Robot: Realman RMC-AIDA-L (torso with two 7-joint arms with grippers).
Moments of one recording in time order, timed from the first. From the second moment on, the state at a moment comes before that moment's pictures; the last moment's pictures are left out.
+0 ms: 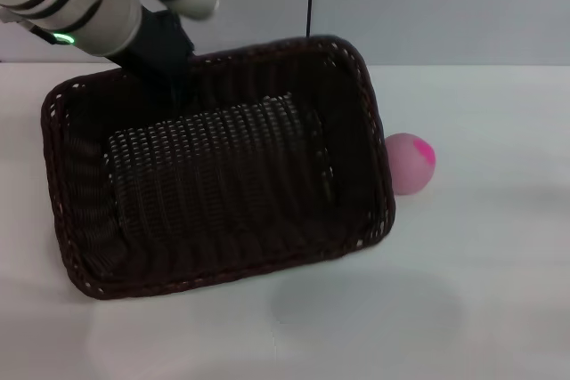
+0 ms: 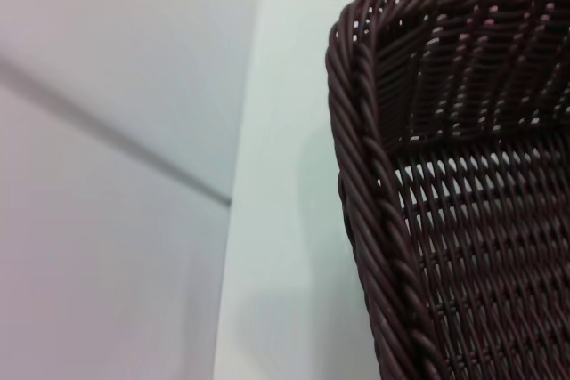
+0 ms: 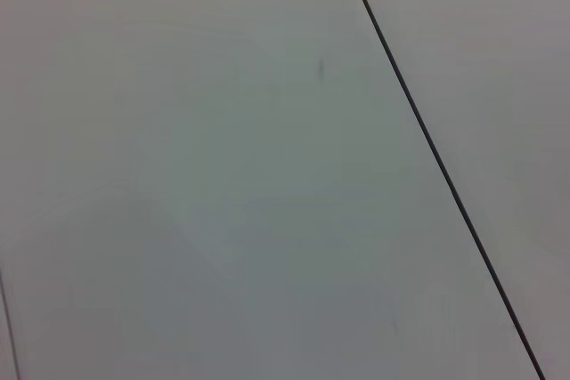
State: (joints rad) left arm -0.71 -2.07 1.34 1.41 2.69 1.51 -1.93; right arm 0.19 2.07 -0.09 -0.37 -1.46 -1.73 1.01
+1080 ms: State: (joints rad) left arm -0.70 -2.08 1.67 1.54 2.71 1.47 -2.21; right arm 0.20 2.07 -0.11 -0.37 -1.46 -1.73 1.01
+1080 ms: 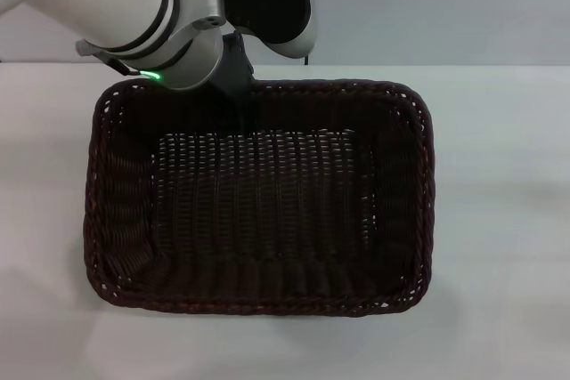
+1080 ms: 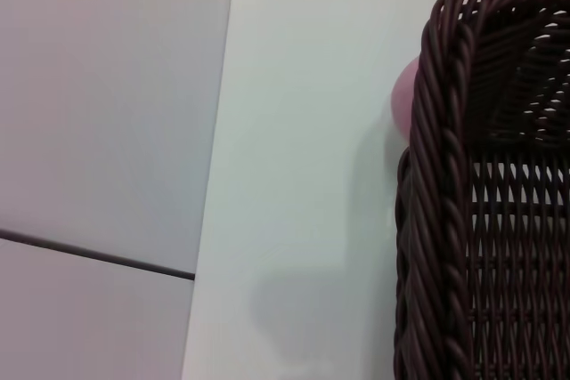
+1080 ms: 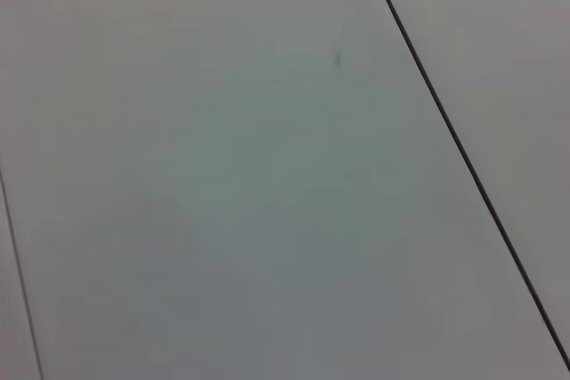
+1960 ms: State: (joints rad) left arm -0.68 -2.08 1.71 1.56 2.72 1.41 -2.28; right arm 0.21 2.07 -0.12 -0.37 -1.46 -1.70 1.01
